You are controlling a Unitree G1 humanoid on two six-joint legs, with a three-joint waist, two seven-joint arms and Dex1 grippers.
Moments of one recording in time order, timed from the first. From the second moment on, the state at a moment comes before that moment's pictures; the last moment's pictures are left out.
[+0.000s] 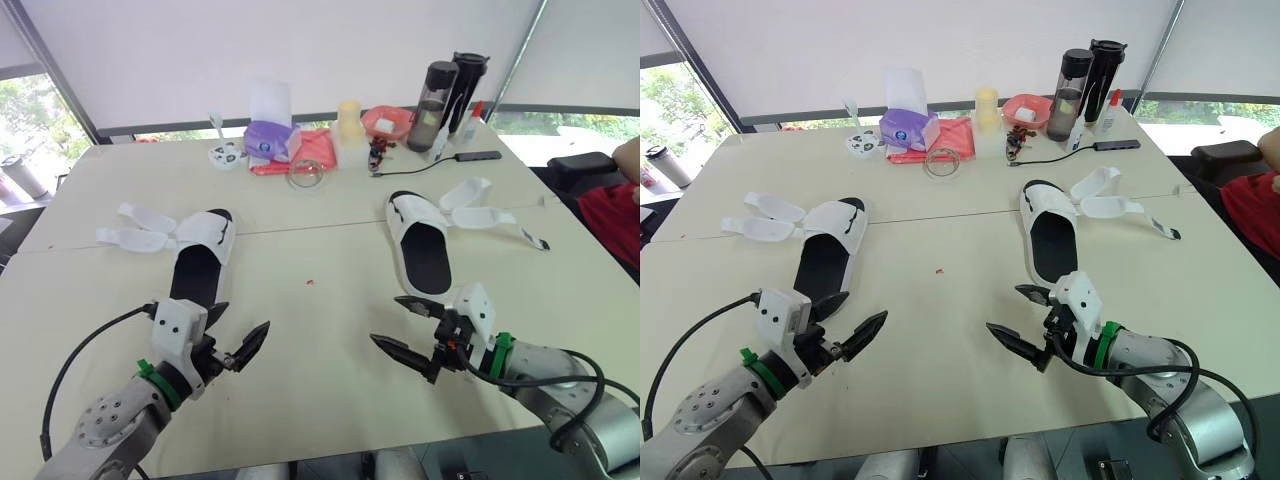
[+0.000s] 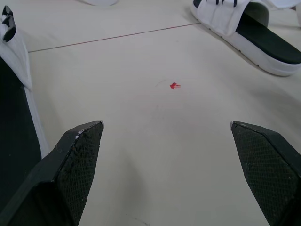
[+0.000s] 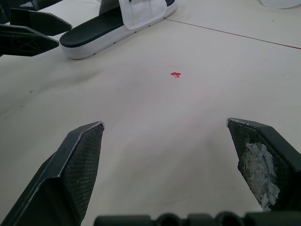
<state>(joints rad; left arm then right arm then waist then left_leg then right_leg) 0.31 0.46 0.18 -0.80 -0.60 0.63 -0.34 0.09 -0.64 -0.08 -0.62 0.56 0.60 0.68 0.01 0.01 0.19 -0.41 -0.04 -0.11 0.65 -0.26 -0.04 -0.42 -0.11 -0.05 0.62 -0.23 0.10</state>
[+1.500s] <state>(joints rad) -0.33 0.69 0.10 -0.52 -0.82 0.78 -0.71 -0.45 0.05 -0.47 -0.25 1.29 0.65 -0.56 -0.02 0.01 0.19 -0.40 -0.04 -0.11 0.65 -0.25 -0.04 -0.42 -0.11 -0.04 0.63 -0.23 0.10</state>
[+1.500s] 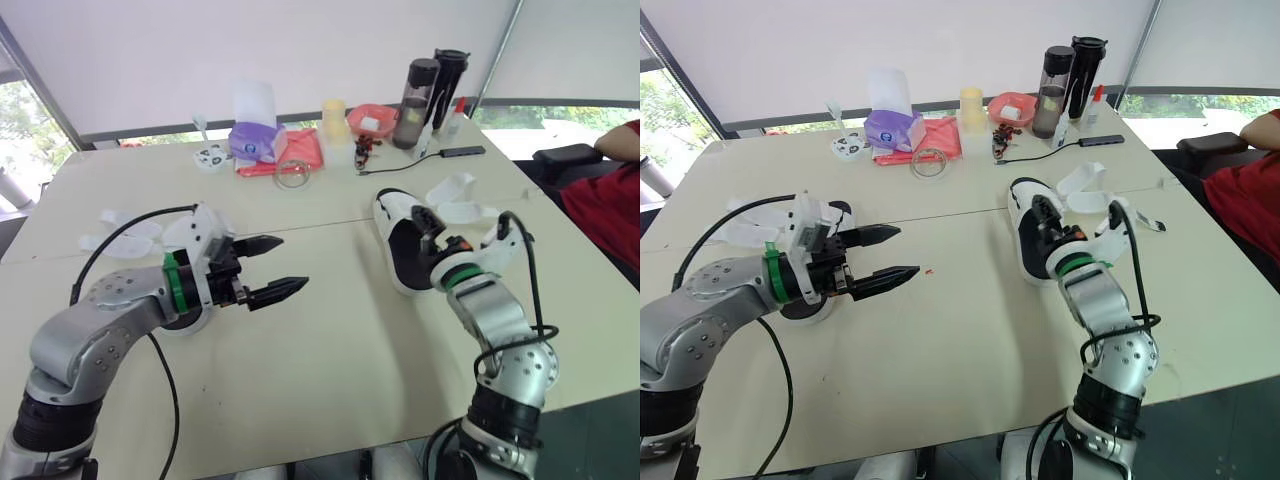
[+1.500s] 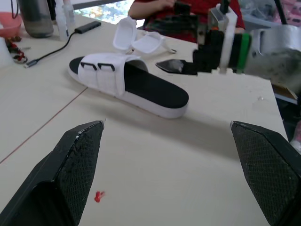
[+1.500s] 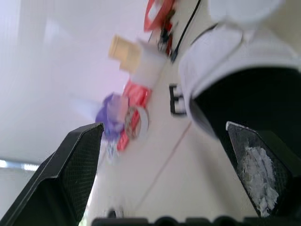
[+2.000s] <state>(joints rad) -0.29 0.62 0.10 -0.55 -0.82 0.78 -0.62 -0.71 0.03 -0.46 0.23 1.08 0.44 -0.37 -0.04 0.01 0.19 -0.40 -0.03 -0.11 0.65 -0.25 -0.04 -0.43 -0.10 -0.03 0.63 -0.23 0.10</state>
